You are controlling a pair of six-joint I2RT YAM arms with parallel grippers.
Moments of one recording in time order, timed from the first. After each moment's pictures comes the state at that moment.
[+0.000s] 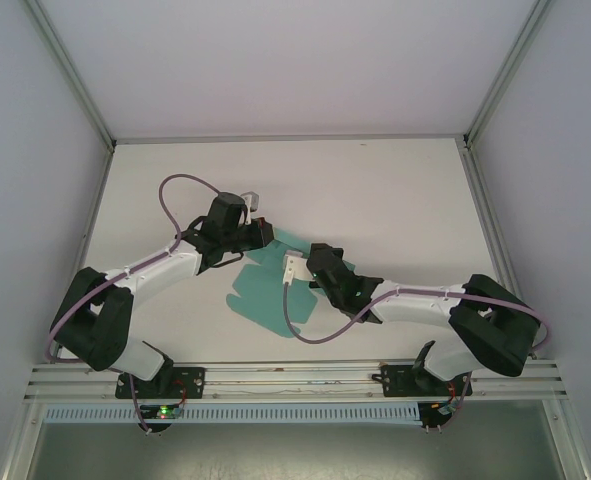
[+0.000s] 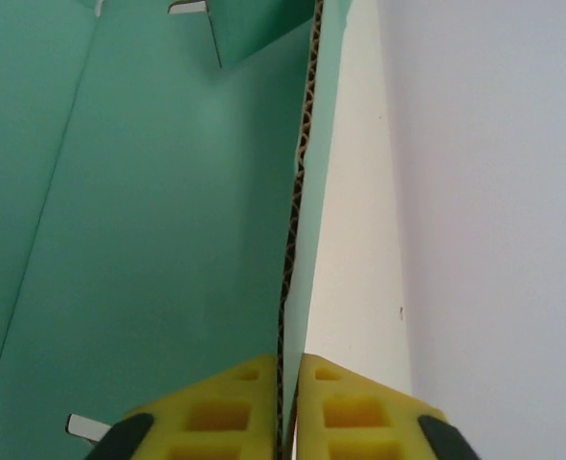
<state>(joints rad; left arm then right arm) -0.48 1.48 0.87 -0.08 0.33 -0.65 0.93 1.44 0.60 0.26 0.55 -0.91</state>
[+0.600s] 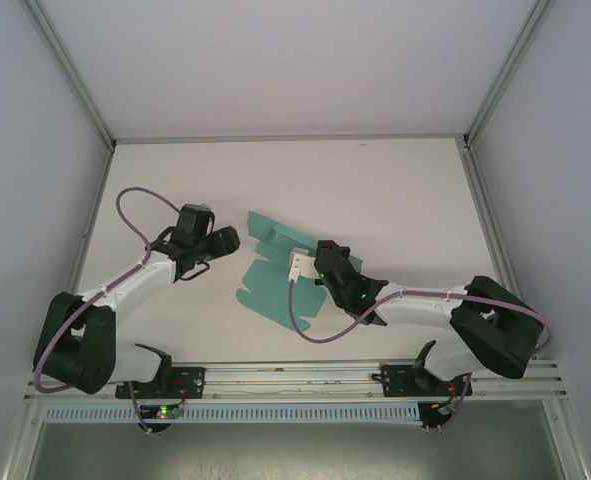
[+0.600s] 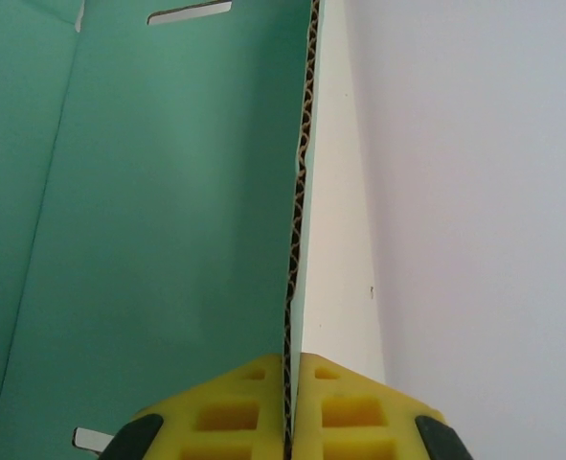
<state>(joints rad) -0.28 1.35 0.72 -0.28 0.07 -0.60 0.90 1.42 0.54 0.37 0.58 -0.96</state>
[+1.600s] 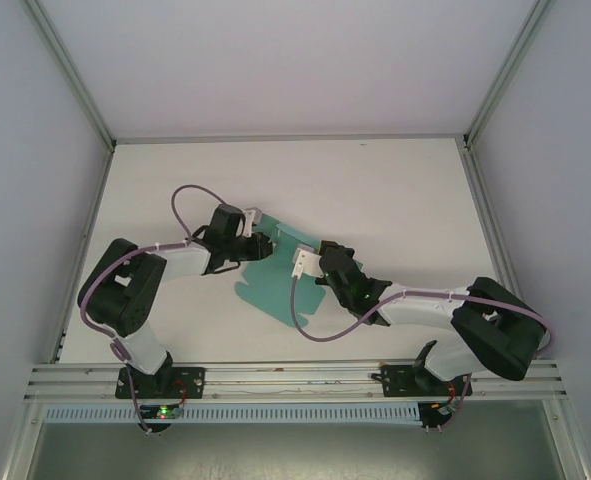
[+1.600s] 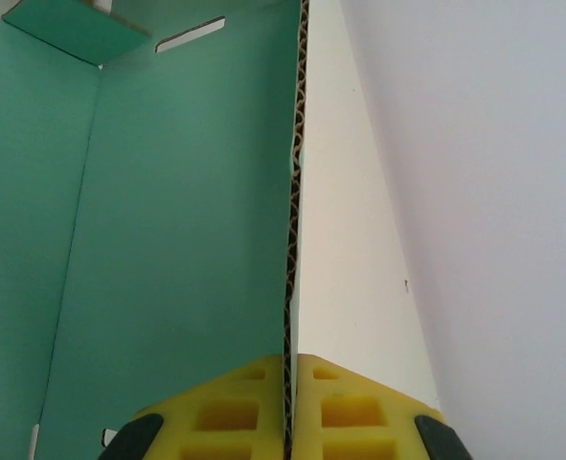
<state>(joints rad) -0.41 1.71 0.78 0.17 0.50 -0.50 0.88 1.41 0.51 0.39 0.53 -0.83</state>
